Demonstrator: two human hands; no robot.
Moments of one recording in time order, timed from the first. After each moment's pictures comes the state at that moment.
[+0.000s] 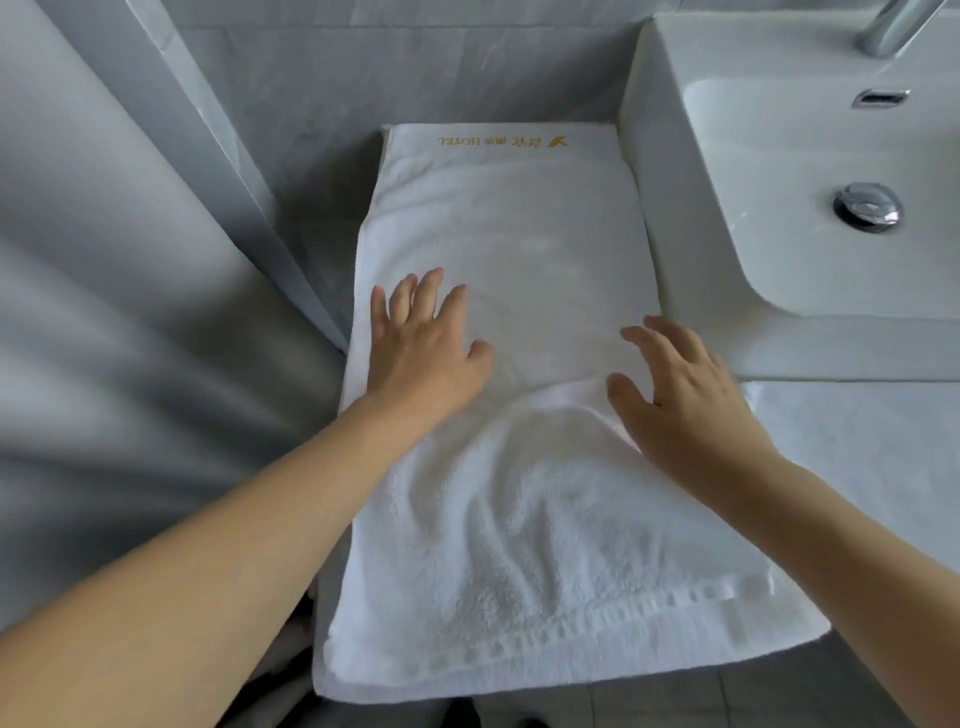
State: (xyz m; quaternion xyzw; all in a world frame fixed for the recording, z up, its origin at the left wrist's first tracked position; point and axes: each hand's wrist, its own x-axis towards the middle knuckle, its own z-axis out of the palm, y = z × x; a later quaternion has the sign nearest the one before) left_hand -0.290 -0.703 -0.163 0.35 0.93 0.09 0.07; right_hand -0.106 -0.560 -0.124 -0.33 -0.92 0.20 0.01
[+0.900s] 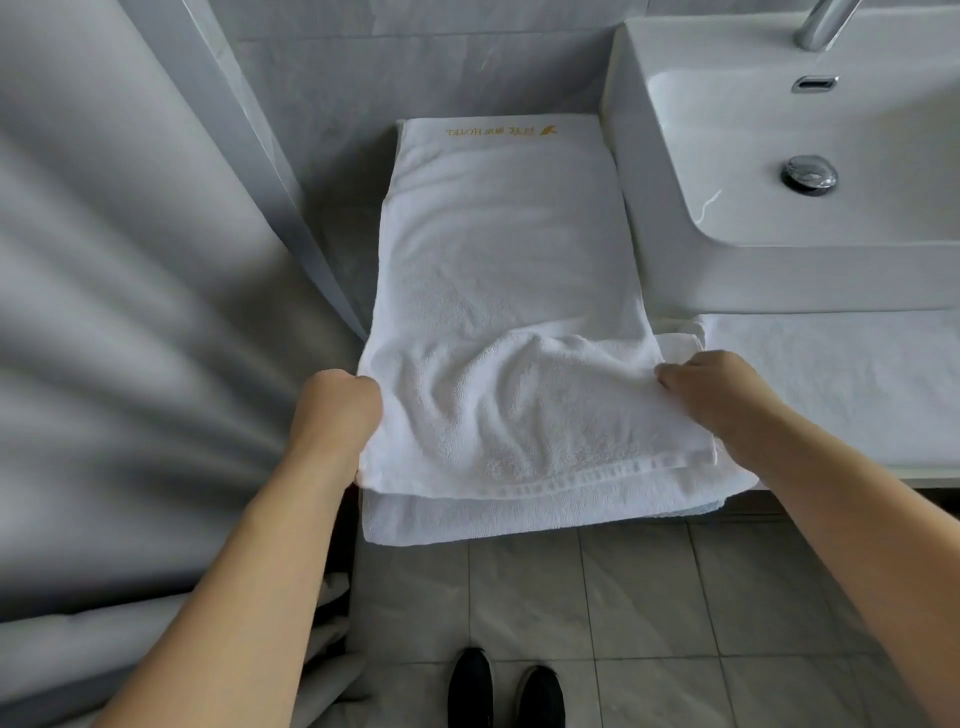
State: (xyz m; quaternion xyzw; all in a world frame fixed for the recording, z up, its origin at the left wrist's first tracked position) left_hand -0.217 -0.832 -0.117 -0.08 0.90 0.37 0.22; right_hand -0.039 -0.568 -0.119 -0.55 -0.76 0.34 -0.07
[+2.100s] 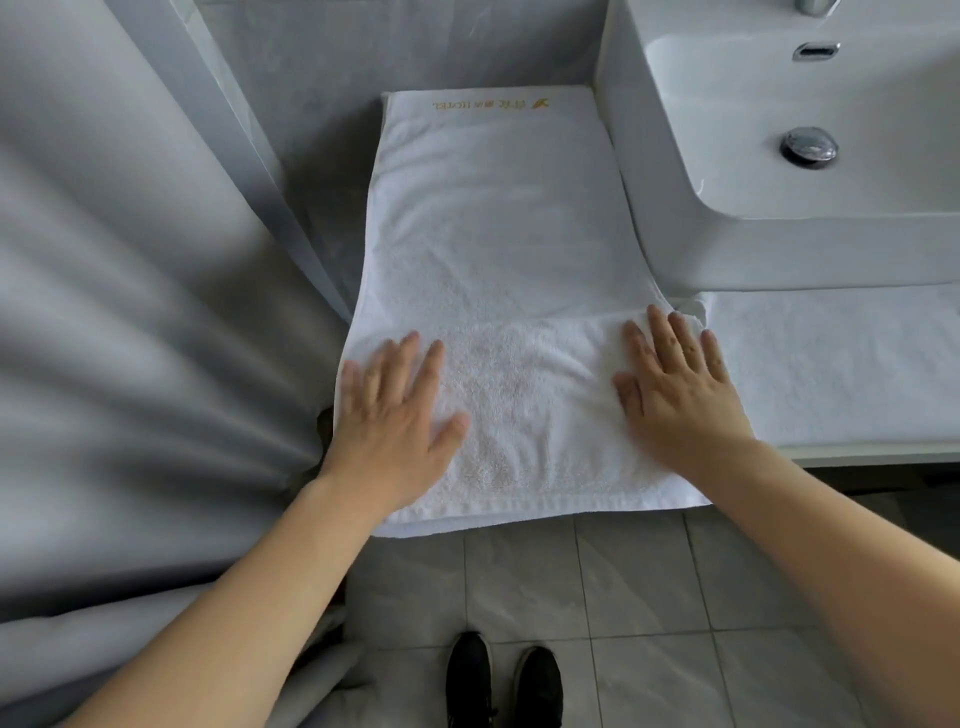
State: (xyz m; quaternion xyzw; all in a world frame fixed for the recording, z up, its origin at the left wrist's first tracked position) left_hand -0.189 -0.836 -0.162 0.41 0.90 0.02 0.14; right_hand -0.023 -0.595 -0.158 -0.29 -0.95 0.04 -0.07
